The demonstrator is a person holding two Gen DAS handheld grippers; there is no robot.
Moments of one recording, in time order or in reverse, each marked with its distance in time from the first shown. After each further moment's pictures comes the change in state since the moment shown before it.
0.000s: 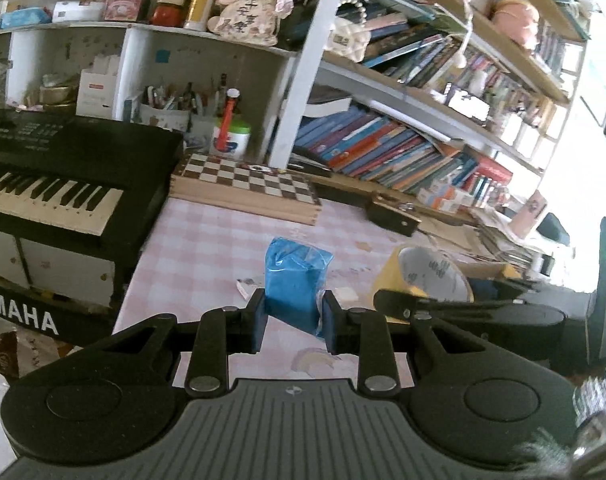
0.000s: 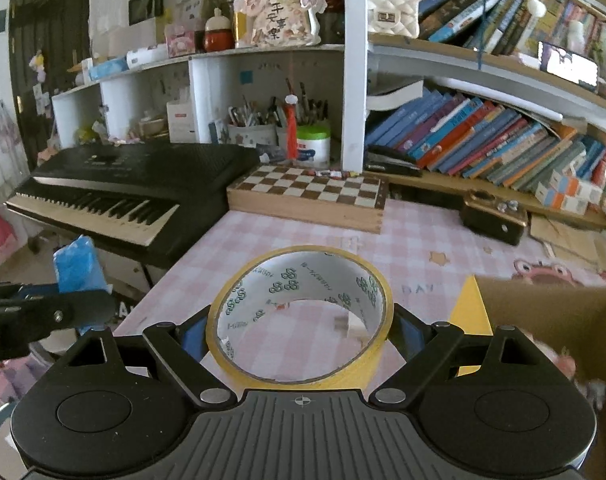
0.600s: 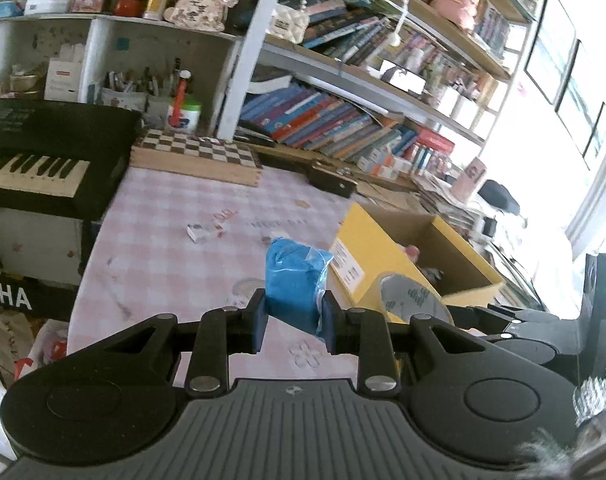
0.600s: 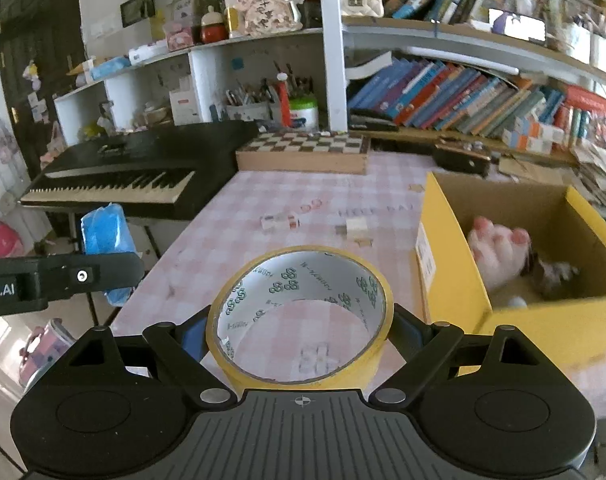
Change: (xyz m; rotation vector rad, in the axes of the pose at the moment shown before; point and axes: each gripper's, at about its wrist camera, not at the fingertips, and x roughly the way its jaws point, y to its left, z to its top) left arm -0.077 -0.026 -0.053 0.043 0.059 -0.138; right arm -0.096 0.019 -0.076 0.095 0.050 -0.024
